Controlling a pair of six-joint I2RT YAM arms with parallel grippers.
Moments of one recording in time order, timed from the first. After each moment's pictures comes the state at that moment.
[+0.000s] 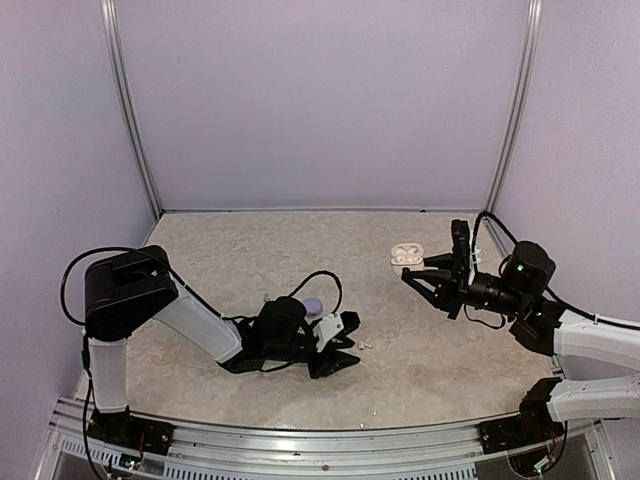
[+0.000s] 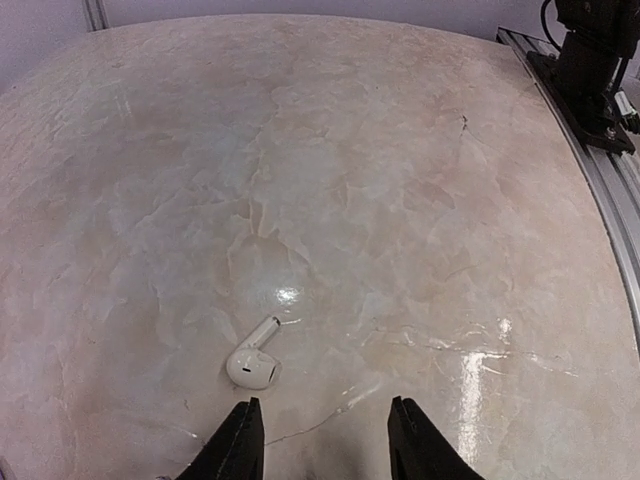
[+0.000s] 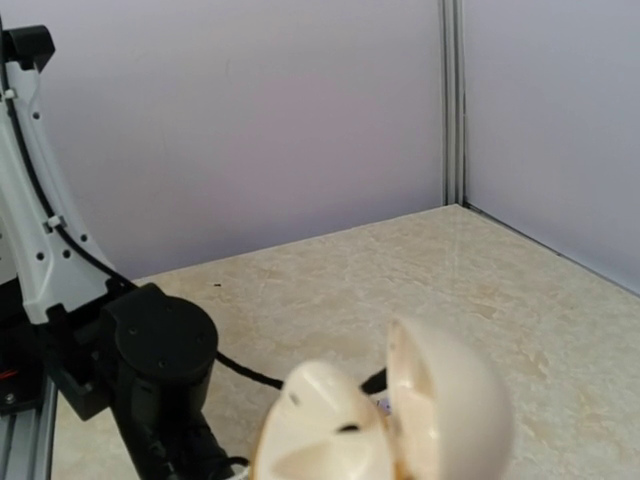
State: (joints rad) left arm -1.05 2.03 0.83 0.76 0.28 0.14; right arm 0.61 0.95 0.43 0.59 -0.59 0.09
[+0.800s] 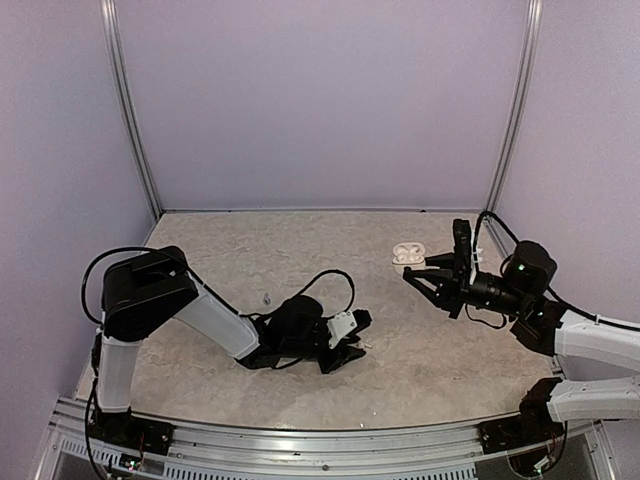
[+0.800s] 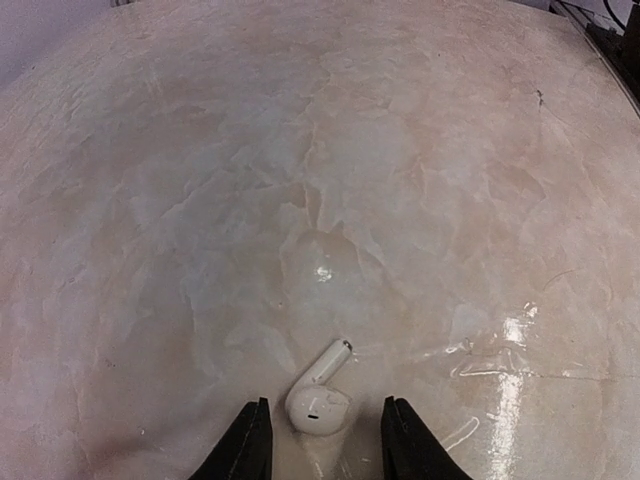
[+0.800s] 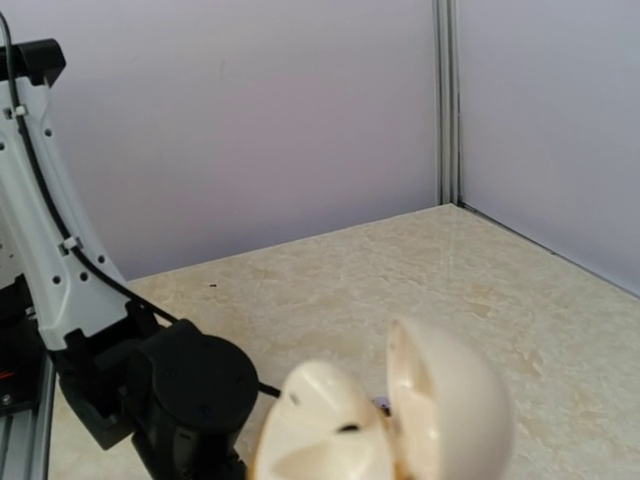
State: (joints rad) left arm -1.05 2.13 0.97 0.66 0.17 0.19; right arm 0.60 0.94 0.43 0.58 -0.59 0.09
